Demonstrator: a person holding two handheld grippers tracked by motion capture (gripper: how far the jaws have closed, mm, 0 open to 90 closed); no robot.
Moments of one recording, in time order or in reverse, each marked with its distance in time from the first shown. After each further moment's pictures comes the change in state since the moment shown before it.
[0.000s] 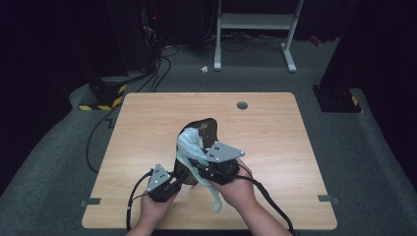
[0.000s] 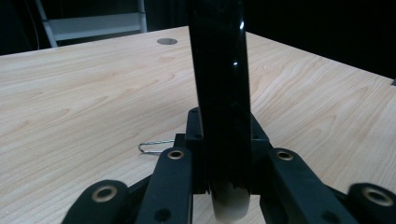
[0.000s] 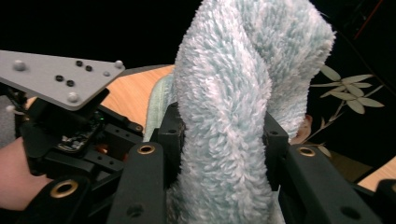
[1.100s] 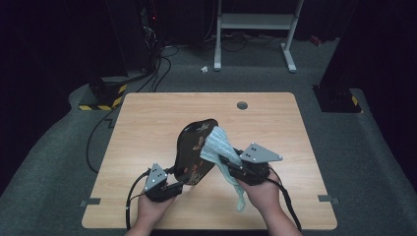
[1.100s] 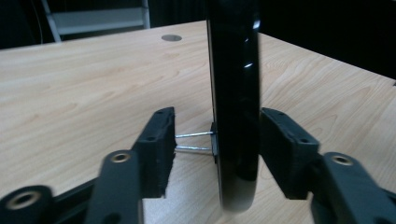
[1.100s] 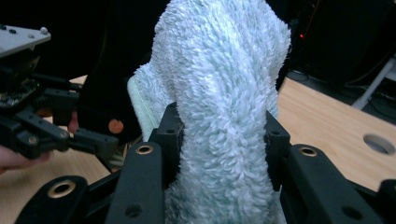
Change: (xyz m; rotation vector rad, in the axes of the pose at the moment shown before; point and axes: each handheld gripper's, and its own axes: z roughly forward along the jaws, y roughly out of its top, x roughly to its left) left arm 0.001 0.003 -0.006 0.014 0.010 0.007; right arm -0.038 -0.041 -0.044 -0.035 -0.115 0.102
